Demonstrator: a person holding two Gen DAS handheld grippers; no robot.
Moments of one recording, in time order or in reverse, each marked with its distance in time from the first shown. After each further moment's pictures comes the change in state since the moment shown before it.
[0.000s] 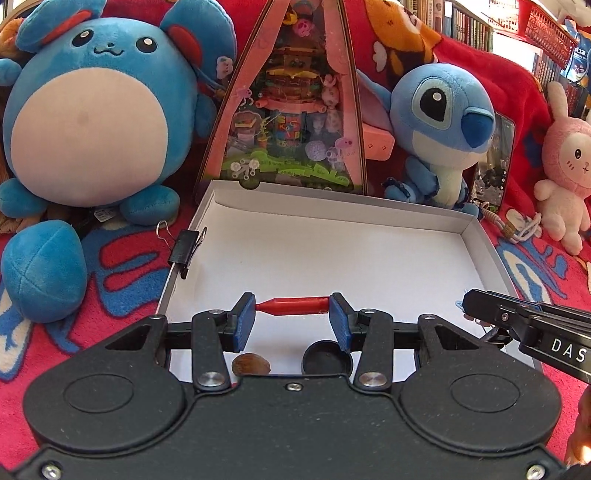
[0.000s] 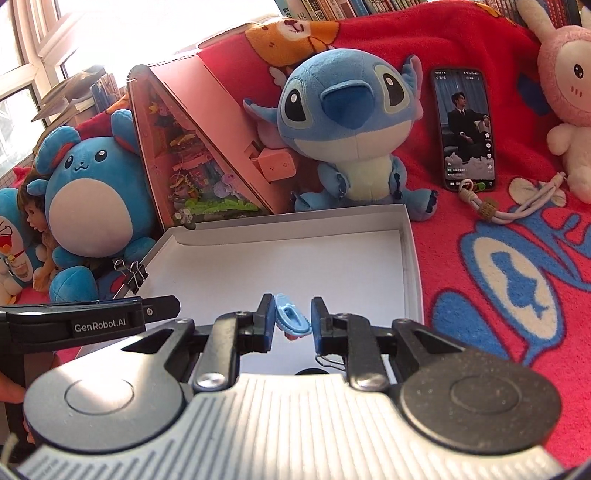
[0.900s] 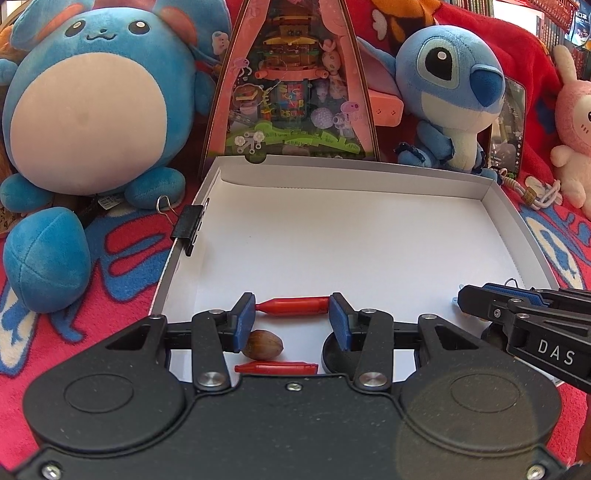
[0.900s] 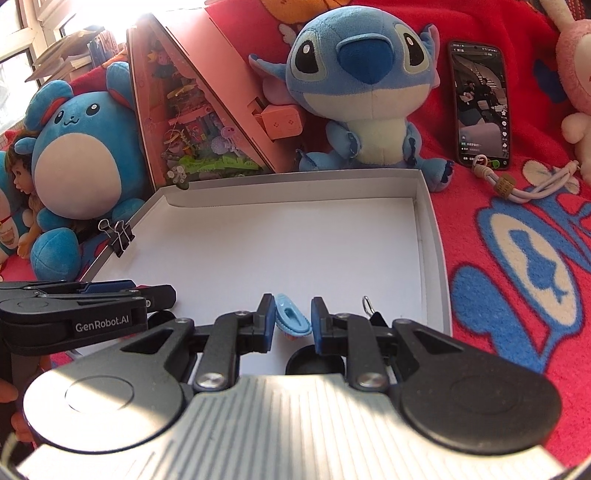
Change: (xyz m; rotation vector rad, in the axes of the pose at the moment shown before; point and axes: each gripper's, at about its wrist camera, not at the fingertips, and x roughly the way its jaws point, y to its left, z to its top) left arm 0.009 -0.007 -0.011 0.056 0.028 0.069; right arm 0.022 0.009 -0.011 -0.059 0.068 -0.025
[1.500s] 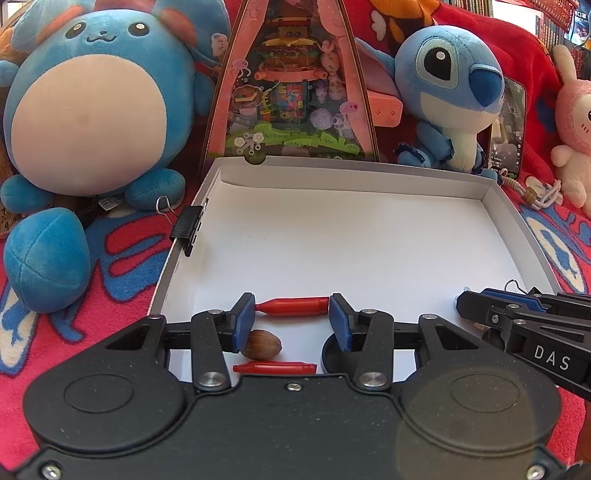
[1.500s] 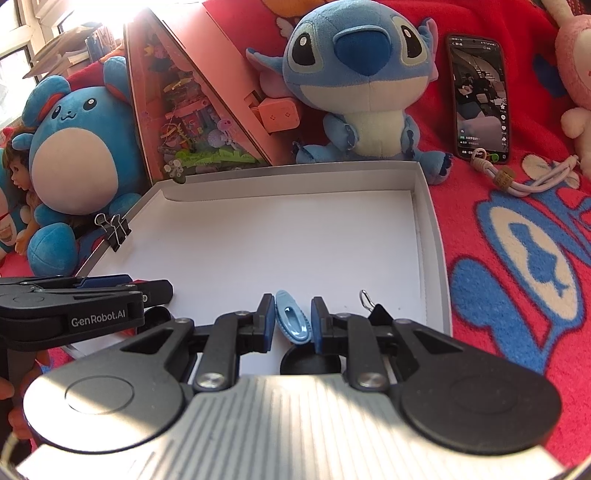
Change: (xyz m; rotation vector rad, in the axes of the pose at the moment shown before) left arm -0.002 0.000 0.001 0.000 -0.008 0.000; right arm 0.002 -0.001 -0.002 0.002 0.010 0.000
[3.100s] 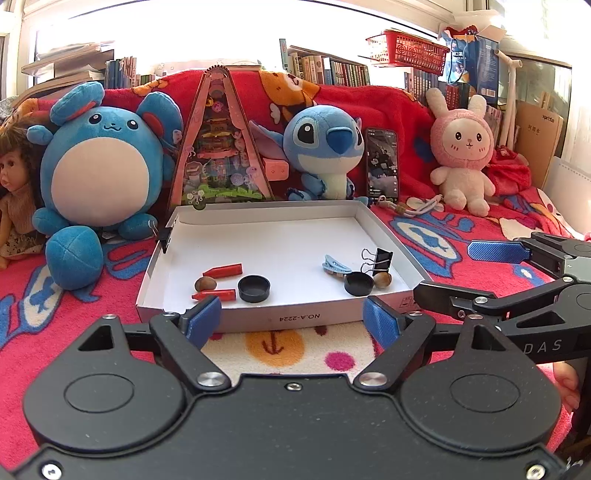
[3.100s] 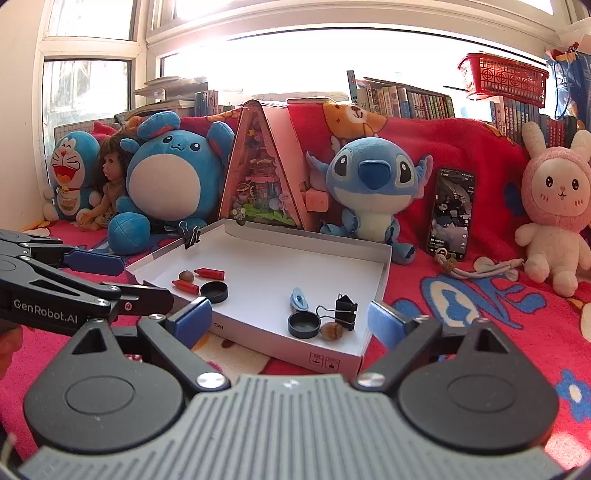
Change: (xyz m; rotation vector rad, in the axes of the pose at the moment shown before) left arm -0.160 -0.021 -0.113 0.119 -0.286 -0.190; right arm -0.148 0.008 -0.085 -0.289 -0.322 0.021
